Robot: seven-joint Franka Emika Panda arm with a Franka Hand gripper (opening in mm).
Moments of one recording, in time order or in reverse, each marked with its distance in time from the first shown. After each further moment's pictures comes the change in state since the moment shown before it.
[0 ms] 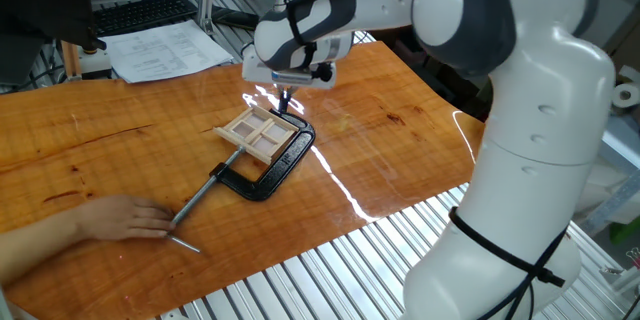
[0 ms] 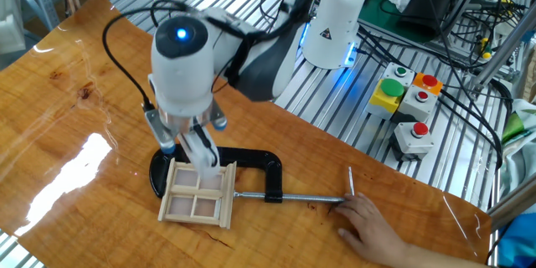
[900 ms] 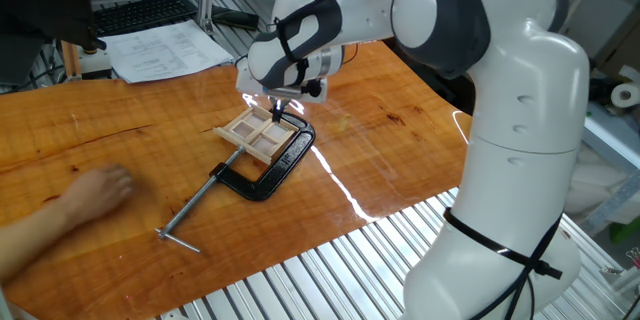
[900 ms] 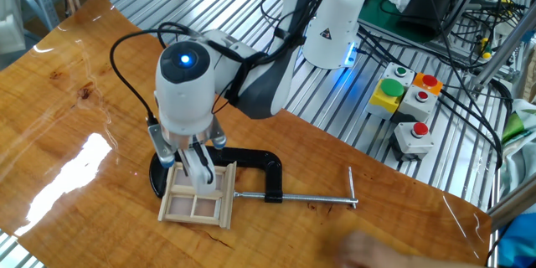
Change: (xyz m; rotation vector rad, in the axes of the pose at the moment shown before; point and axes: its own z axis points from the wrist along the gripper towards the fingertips) arm -0.003 0.009 0.039 -0.002 -0.012 0.083
